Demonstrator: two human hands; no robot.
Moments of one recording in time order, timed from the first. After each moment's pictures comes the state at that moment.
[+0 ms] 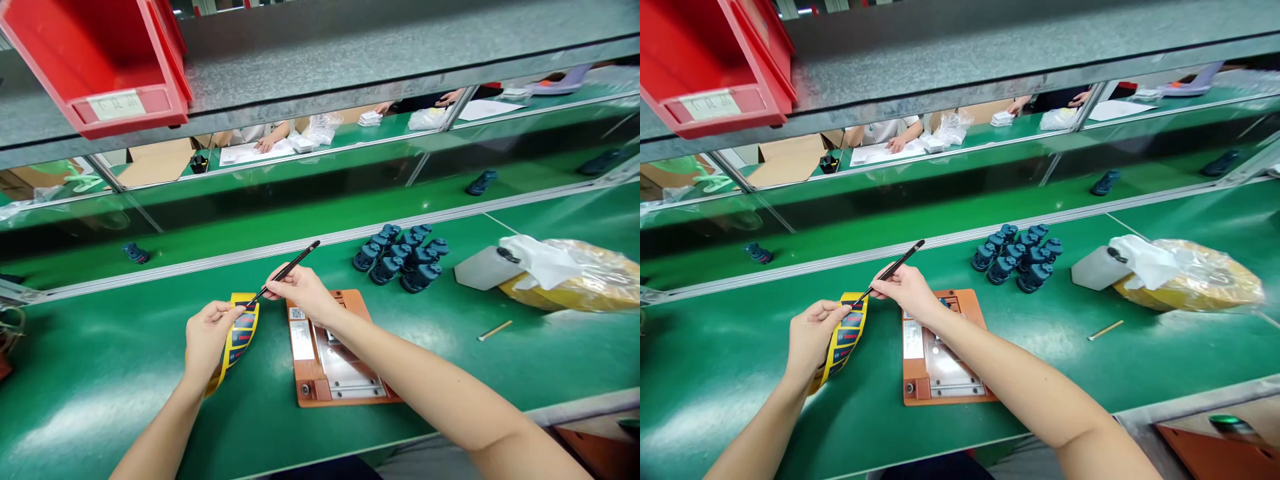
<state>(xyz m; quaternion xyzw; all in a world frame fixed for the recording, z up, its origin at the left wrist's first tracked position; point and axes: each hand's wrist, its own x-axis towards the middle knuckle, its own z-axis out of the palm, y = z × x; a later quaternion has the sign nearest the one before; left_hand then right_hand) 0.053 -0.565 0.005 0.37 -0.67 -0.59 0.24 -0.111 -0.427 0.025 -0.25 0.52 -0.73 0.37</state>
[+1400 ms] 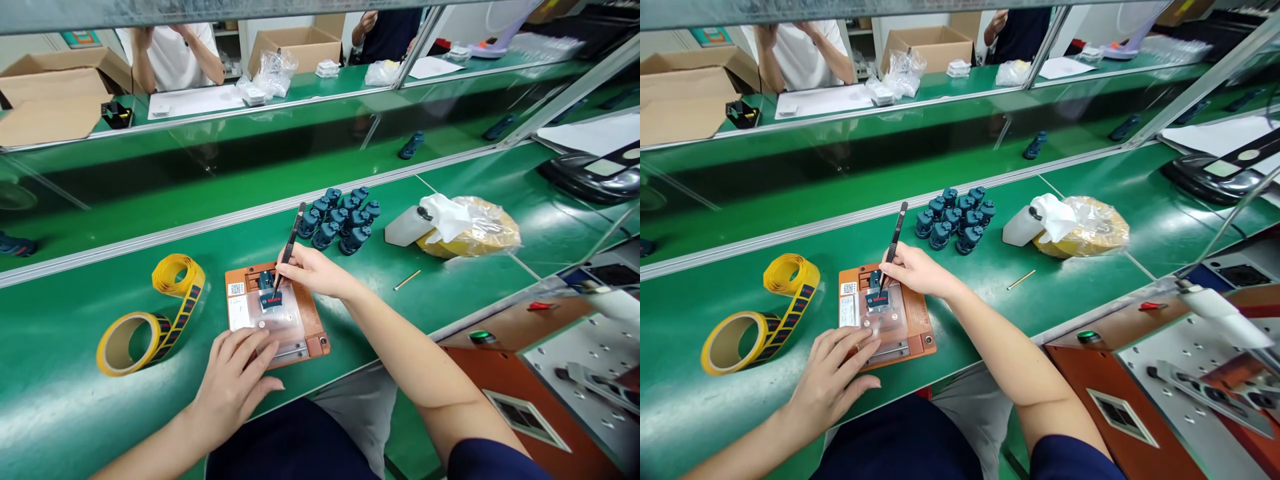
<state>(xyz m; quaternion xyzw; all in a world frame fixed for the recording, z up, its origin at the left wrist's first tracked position) 0.066 -0.434 -0.014 -0.16 -0.95 -0.20 0.19 -0.170 -0.288 0.007 -0.37 0.65 -0.58 0.33</state>
